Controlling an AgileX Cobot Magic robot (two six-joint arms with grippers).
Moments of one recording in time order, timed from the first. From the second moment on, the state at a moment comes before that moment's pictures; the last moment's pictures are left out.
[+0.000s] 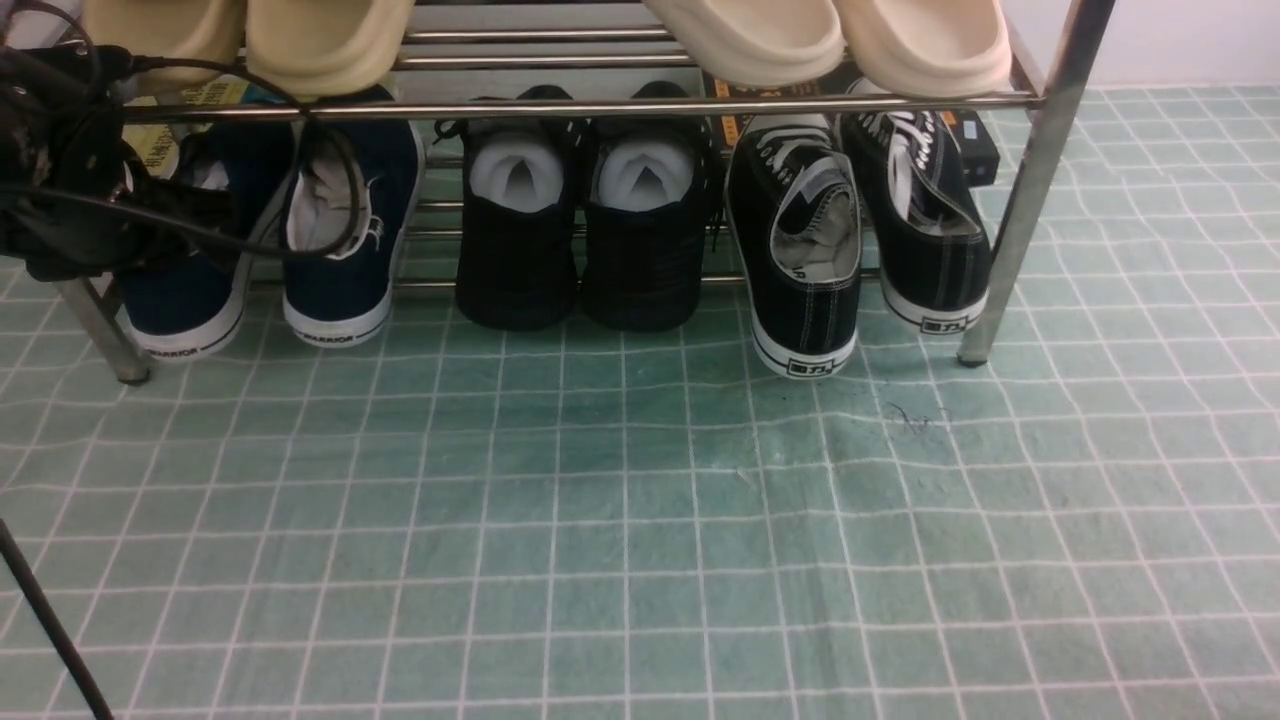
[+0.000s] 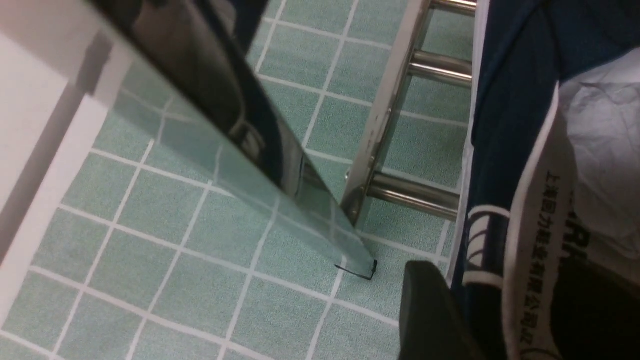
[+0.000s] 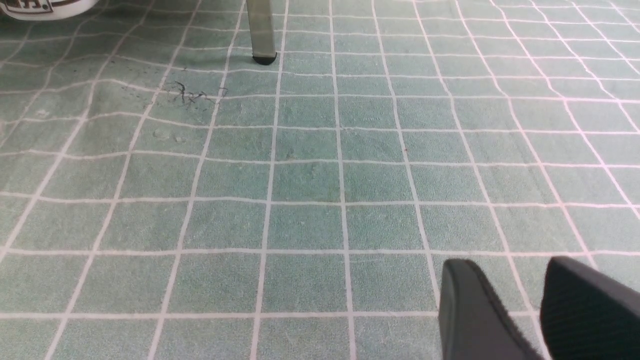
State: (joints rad) right arm -0.03 -0.01 0.01 0.04 0.40 -0.02; left arm 0.00 1.81 -1.37 0.58 0.53 -0.63
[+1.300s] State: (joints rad) right arm -0.03 -0.01 0.01 0.04 0.40 -0.02; left arm -0.01 1.55 -1.38 0.40 1.03 -0.47
